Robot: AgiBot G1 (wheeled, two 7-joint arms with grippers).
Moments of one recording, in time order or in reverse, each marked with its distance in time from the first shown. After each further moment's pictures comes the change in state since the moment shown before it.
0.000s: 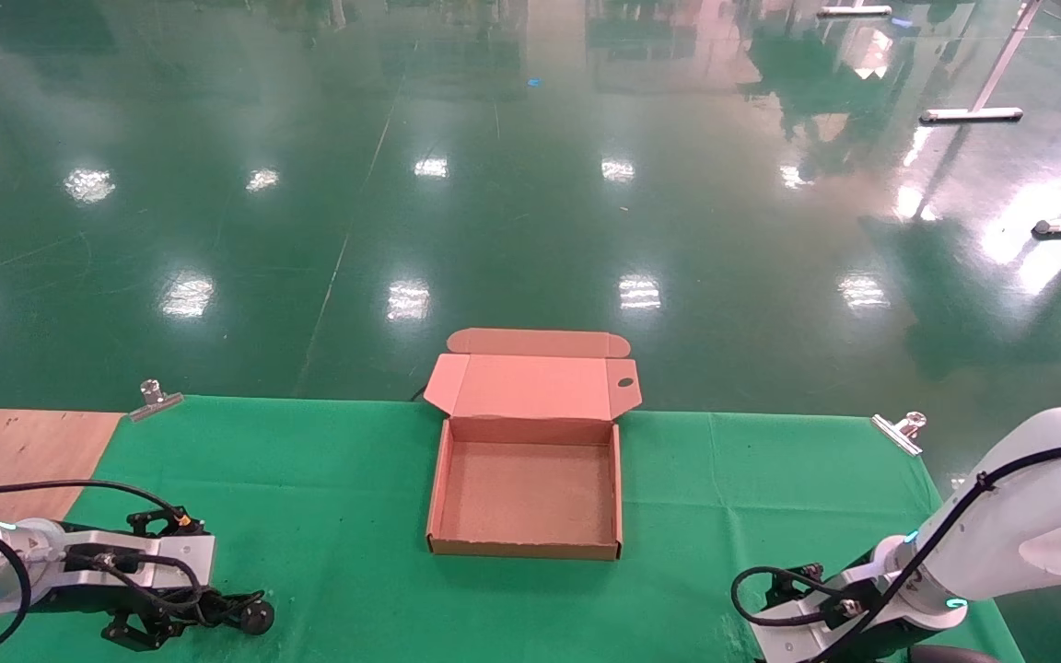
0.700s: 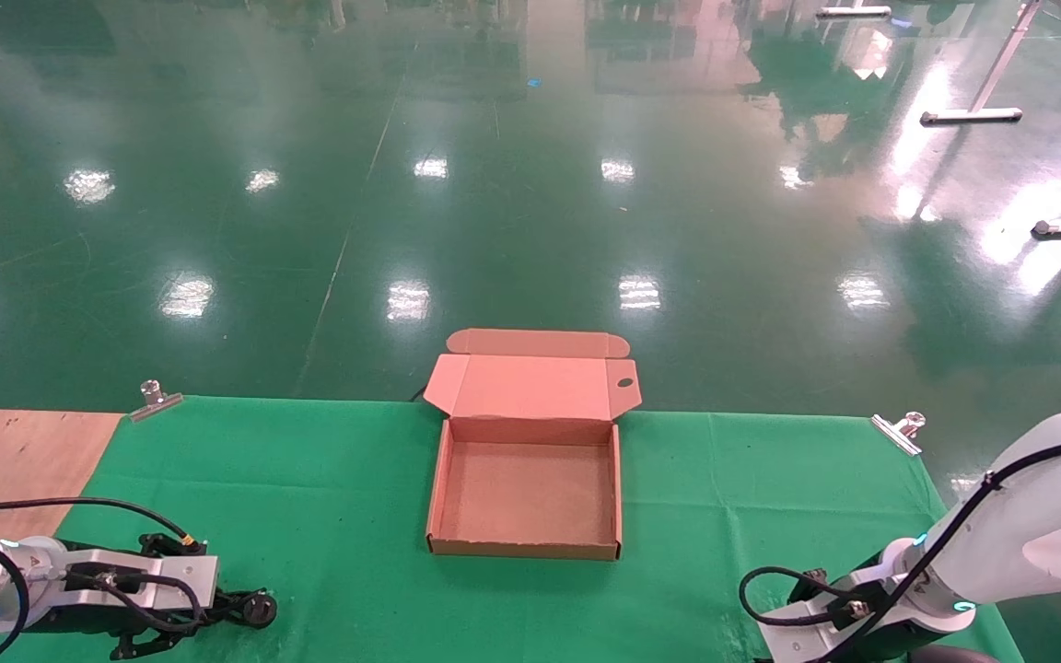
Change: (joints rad) left arm 0.006 0.008 -0.002 0.032 -0.004 0.006 0.029; right arm 0.031 -0.030 0.009 -0.138 0.012 0.042 -0.076
